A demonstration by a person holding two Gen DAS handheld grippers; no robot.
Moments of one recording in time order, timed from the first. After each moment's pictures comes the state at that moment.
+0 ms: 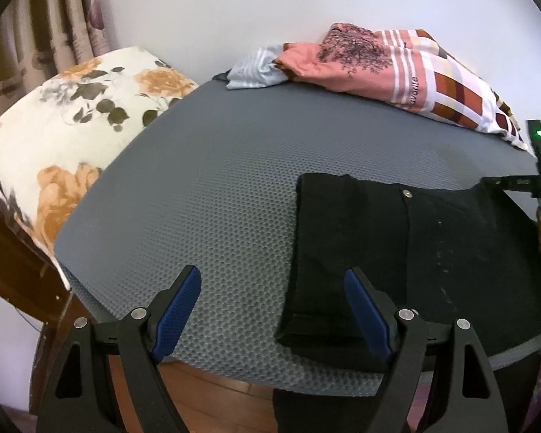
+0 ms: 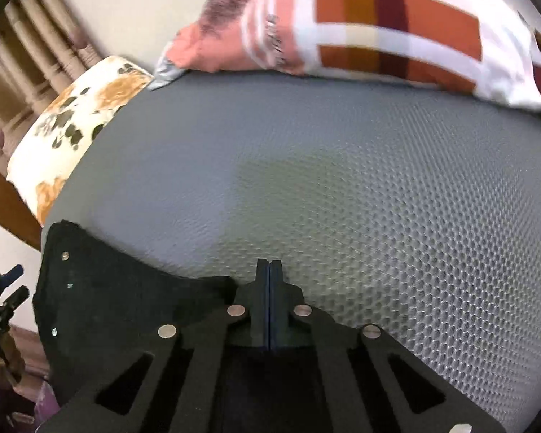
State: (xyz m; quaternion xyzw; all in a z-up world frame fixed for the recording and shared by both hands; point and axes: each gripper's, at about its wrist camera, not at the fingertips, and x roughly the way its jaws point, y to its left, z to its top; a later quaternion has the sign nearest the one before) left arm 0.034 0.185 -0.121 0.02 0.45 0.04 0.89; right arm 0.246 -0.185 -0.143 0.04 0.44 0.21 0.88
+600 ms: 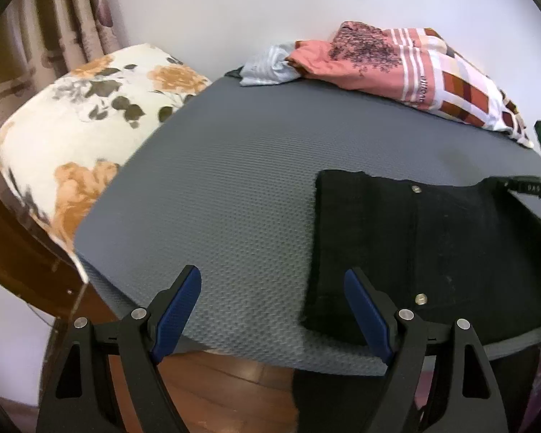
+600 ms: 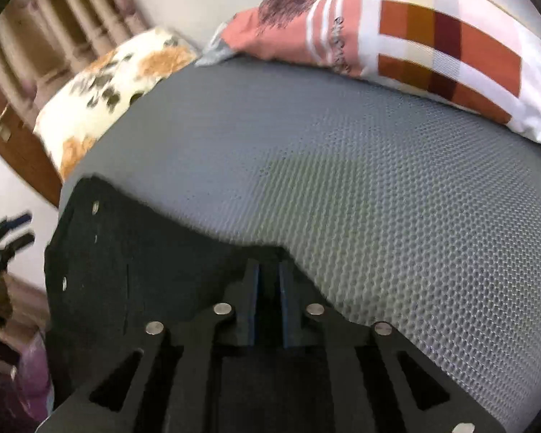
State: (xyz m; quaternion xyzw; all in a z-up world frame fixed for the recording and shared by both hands) left arm 0.024 0.197 -0.105 0.03 0.46 0.06 0.88; right arm 0.227 -0.162 -0.128 -0.03 0.42 0.26 0.87
